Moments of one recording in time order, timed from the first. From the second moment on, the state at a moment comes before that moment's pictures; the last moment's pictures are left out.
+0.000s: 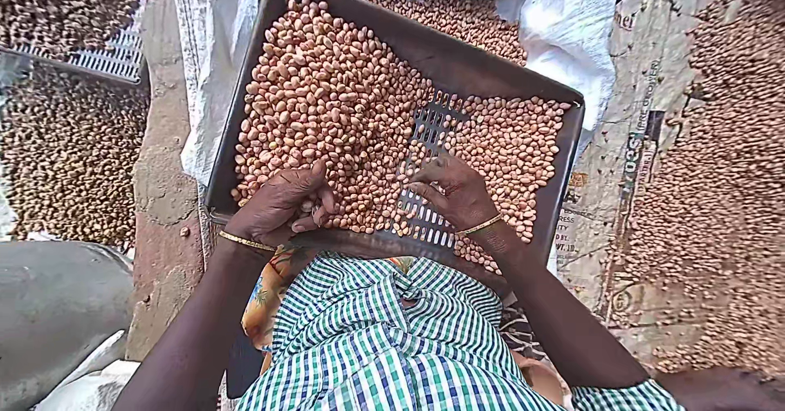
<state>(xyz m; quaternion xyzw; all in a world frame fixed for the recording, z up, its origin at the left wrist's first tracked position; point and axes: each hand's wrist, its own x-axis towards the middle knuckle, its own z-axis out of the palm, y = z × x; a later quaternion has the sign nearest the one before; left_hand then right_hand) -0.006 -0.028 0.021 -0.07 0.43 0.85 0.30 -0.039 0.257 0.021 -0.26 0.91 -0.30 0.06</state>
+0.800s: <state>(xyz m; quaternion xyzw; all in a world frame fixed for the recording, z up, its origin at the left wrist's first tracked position) -0.003 -0.021 0.022 -0.05 0.41 0.88 0.23 -0.043 0.255 0.039 -0.12 0.86 -0.46 0.19</state>
